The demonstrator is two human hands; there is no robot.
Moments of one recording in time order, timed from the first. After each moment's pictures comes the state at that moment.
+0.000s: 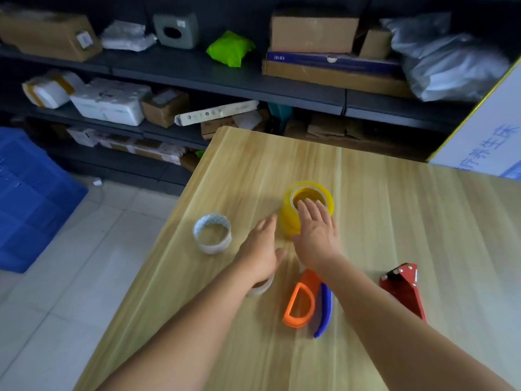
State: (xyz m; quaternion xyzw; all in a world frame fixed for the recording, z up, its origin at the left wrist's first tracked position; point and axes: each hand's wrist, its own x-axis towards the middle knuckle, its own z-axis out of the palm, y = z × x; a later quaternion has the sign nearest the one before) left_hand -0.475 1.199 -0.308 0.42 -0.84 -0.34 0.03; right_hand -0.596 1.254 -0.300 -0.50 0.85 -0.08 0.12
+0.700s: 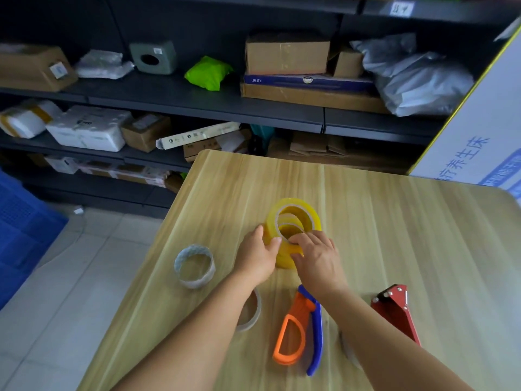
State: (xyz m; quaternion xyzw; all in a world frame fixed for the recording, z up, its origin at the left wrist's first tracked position) left_hand -0.522 1.175 -0.295 0.50 -0.73 -0.45 0.11; right_hand -0.629 1.263 -0.314 -0.54 0.82 -0.21 0.01
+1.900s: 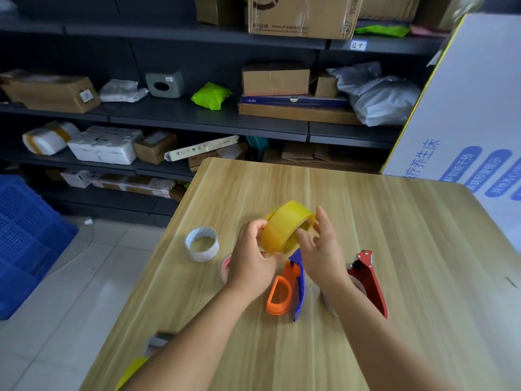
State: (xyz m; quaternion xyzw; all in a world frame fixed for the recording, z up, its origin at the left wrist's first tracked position) left_hand -0.457 1.280 -0.255 0.39 -0.73 -0.46 0.32; right_hand -0.573 1.351 -0.245 -0.32 0.78 -0.49 0.22
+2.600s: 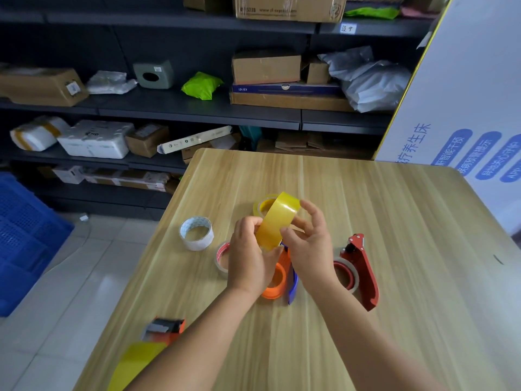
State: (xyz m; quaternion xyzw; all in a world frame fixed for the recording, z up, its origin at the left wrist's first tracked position) left_hand -0.457 1.301 -0.271 0.42 -0.76 -0.37 0.34; right_hand -0.542 1.366 -0.236 -0.21 0.67 -0.65 0.28
